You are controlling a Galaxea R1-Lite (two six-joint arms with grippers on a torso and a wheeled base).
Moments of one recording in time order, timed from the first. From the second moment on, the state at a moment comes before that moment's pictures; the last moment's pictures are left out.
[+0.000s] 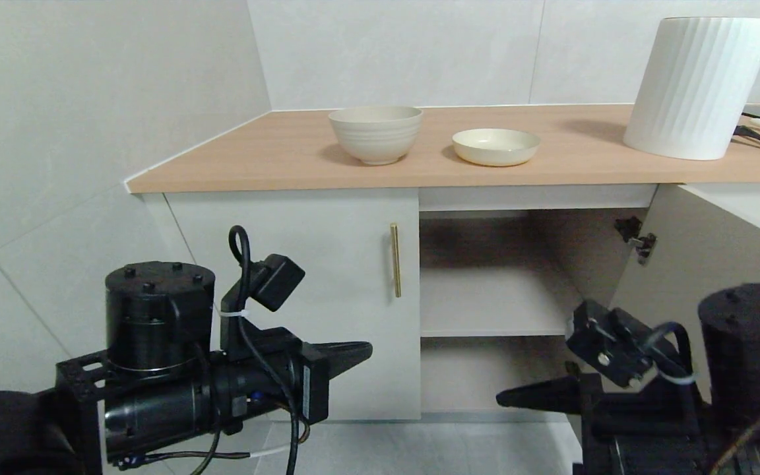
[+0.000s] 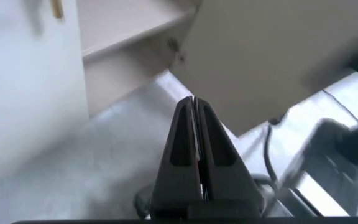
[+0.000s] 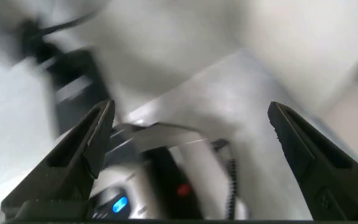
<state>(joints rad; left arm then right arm) -0.58 1.57 -0.56 -0.65 -0.31 -0.26 0.83 1.46 -0.58 -0.45 0.32 0.09</state>
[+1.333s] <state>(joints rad) -0.49 1.37 -0.68 -0.42 -0.30 -0.26 0.72 1.51 -0.75 -0.30 -0.04 0.14</state>
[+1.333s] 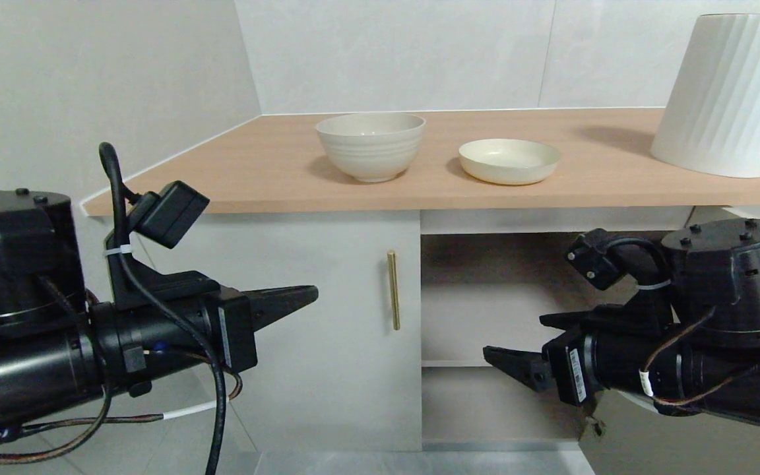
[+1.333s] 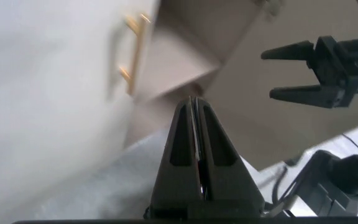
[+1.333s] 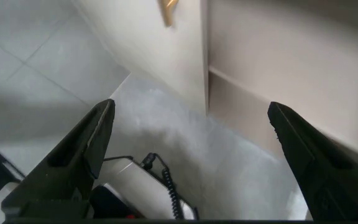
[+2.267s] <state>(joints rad) -0.48 1.36 -0.68 -0.42 -0.30 -0.26 0.72 1.45 -0.71 -0.30 0.05 0.13</state>
